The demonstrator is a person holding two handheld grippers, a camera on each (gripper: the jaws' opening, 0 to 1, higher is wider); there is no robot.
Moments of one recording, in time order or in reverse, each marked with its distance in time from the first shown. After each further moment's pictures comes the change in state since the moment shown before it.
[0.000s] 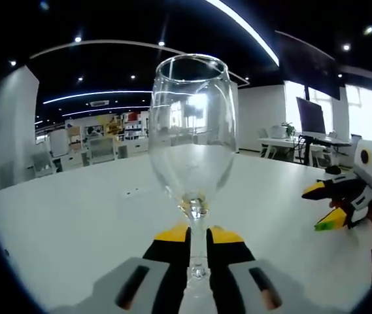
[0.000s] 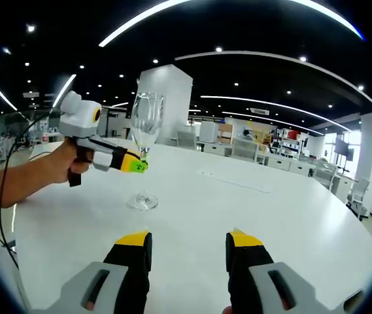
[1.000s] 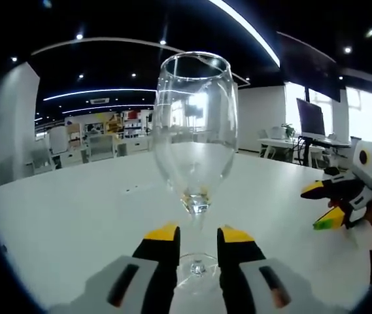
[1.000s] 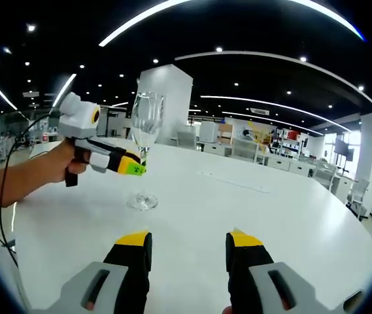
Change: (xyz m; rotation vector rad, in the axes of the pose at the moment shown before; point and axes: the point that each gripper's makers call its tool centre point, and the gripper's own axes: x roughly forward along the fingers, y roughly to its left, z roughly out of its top) left arm -0.005 0.001 -0.003 -0.018 0.000 0.000; right arm 0.001 0.001 0.000 -0.001 0.000 -0.001
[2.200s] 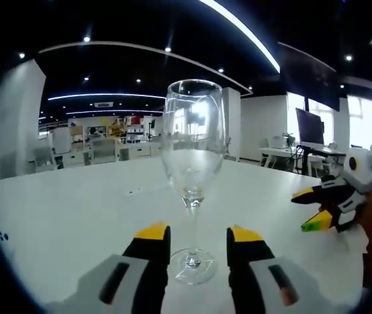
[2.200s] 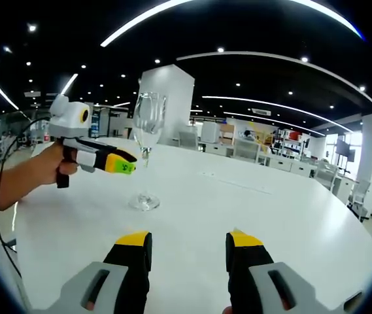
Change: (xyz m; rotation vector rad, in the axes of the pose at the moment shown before) left arm -0.025 -0.006 0.003 -0.032 -0.056 0.011; right arm -0.001 -0.001 0.001 -0.004 -0.002 0.009
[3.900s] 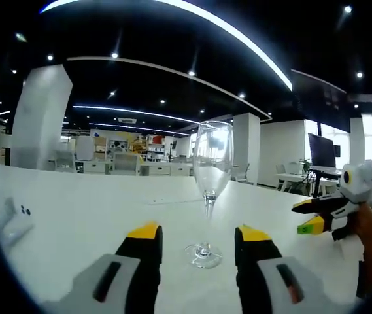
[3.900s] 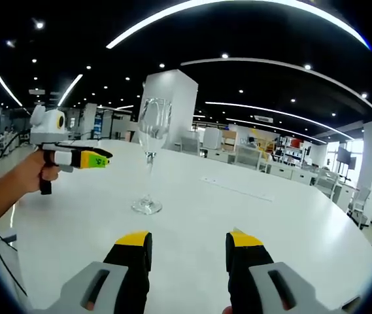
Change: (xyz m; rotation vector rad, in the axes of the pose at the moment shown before) left arm -0.063 0.016 0.001 -0.073 -0.173 0.137; right arm -0.002 0.005 0.007 -0.034 -0.035 0.006
